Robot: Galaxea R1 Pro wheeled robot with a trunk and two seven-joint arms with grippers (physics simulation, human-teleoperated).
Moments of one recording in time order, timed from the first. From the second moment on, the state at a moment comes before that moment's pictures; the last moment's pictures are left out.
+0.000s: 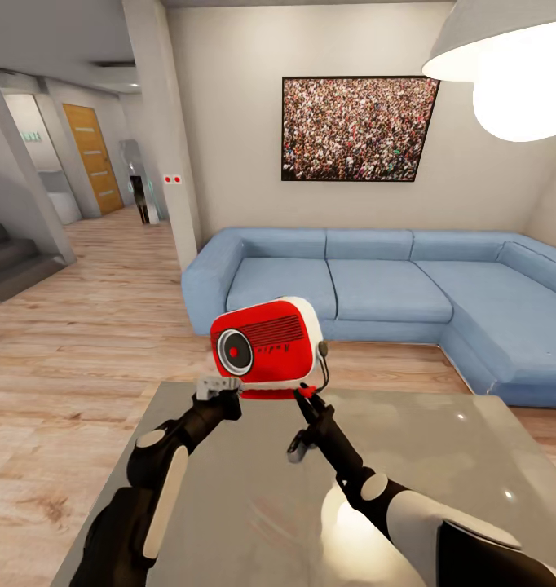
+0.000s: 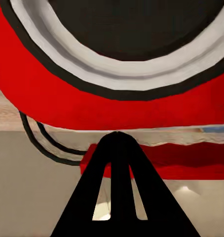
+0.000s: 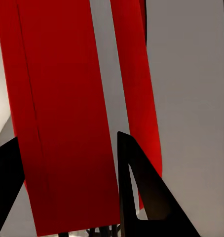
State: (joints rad) left arm -0.34 -0.15 -0.07 -1.55 0.09 0.56 -0.19; right arm -0.82 0.11 1.29 -0.05 0.93 0.72 -1.57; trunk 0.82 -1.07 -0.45
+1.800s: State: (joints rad) left arm -0.41 0.17 0.36 -1.13 0.21 0.48 -0.25; right arm -0.79 0.06 1.22 -0.01 0.84 0.72 -1.57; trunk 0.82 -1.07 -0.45
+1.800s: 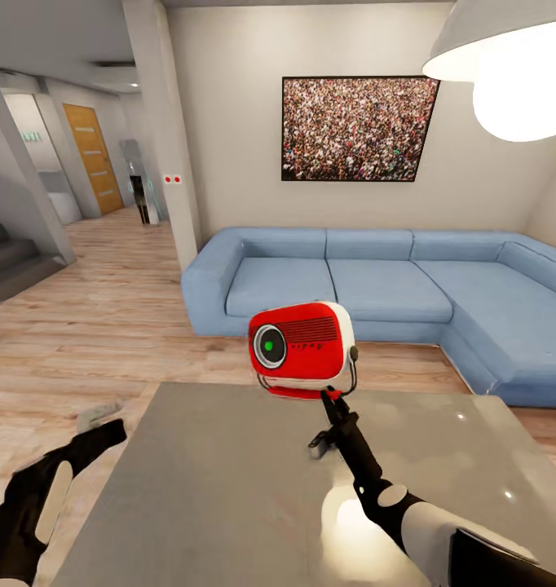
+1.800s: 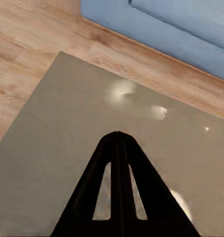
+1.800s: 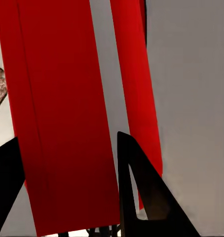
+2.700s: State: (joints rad) left arm -0.41 0.34 0.52 -0.31 0.05 -0.06 -0.15; right arm -0.79 0.07 0.37 -0.64 0.64 0.30 -0.32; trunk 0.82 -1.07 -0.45
